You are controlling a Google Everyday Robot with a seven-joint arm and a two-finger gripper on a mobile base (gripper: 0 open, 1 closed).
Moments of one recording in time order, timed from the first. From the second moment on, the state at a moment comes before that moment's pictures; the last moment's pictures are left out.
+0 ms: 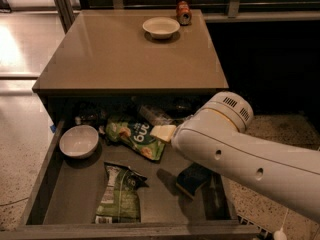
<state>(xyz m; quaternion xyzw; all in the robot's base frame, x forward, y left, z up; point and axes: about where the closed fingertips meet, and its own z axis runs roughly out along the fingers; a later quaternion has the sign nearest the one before) 0.486 -0.066 0.721 -0.94 0.23 -0.22 0.11</state>
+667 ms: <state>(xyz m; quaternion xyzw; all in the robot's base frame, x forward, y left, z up) 0.492 -0.082 0.738 -0.94 0.23 -0.21 0.15</state>
